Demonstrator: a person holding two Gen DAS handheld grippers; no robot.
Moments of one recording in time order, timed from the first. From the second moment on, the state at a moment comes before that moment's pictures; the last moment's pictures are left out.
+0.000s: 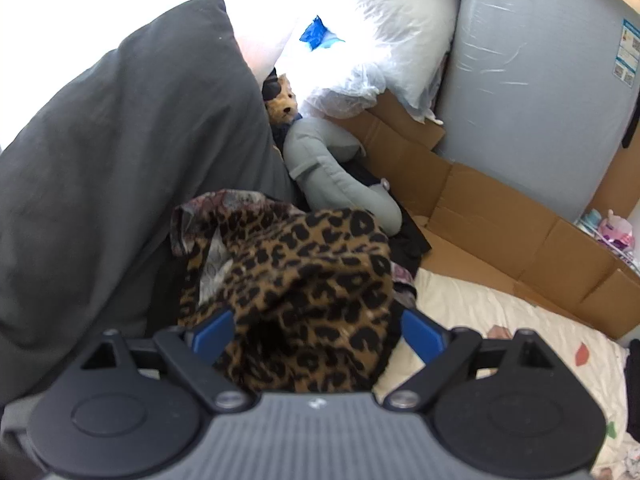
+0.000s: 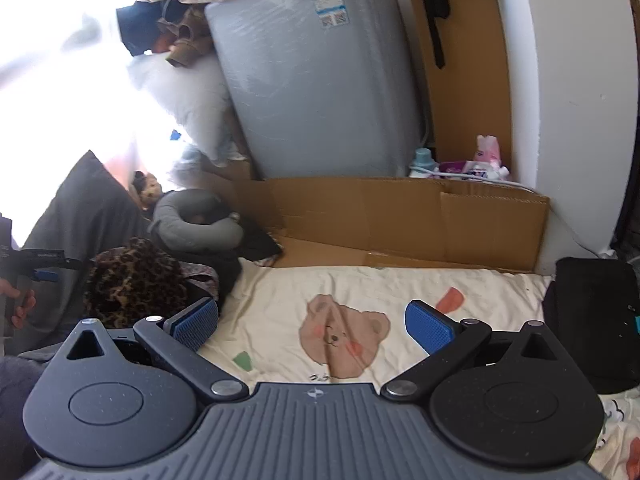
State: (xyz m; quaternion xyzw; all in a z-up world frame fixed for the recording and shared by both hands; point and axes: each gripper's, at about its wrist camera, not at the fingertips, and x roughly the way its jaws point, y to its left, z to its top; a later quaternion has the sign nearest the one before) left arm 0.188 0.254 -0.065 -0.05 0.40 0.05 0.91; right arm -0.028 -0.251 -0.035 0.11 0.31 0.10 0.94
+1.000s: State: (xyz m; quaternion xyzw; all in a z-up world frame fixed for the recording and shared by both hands) left arm 0.229 0.274 -0.140 -0.05 0.49 0.00 0.87; right arm -0.022 -0.264 -0.068 0.20 0.37 0.06 0.91
